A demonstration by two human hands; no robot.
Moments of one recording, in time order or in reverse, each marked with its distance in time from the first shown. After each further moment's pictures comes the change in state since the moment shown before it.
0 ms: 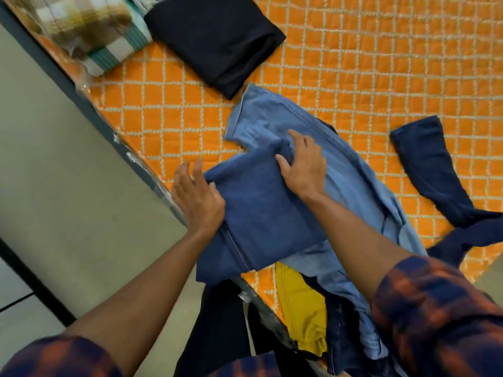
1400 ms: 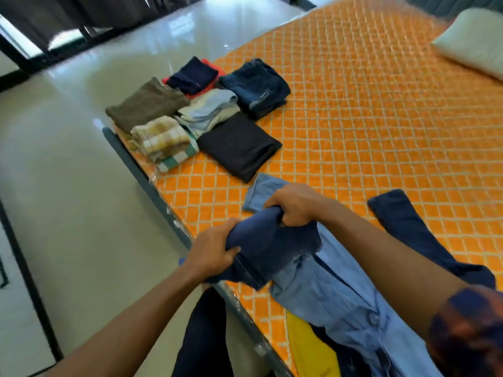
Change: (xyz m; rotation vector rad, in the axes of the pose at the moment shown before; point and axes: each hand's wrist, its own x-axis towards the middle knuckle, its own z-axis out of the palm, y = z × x) left_hand -0.030 0.051 -0.188 -0.111 -0.395 0.439; right_hand -0.037 -0.115 -0.204 -0.395 -0.522 -0.712
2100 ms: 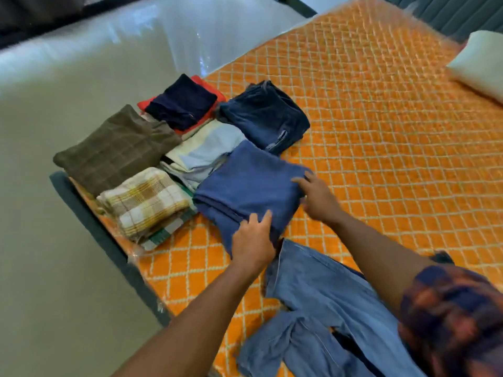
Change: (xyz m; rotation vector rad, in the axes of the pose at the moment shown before) left_hand 0.315 -0.078 -0.027 0.274 -0.050 -0.079; right_hand 0.277 0.194 -0.019 0.271 0.443 0.497
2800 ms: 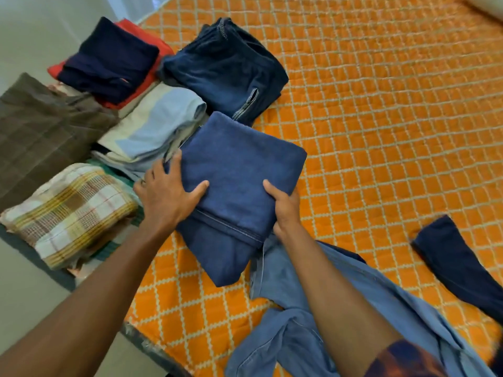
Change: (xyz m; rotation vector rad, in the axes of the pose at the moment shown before) left_hand 0.123 -0.106 -0.006 0.080 0.176 -0.192; right_hand 0.003 -0.019 0.102 1.748 0.439 0.687
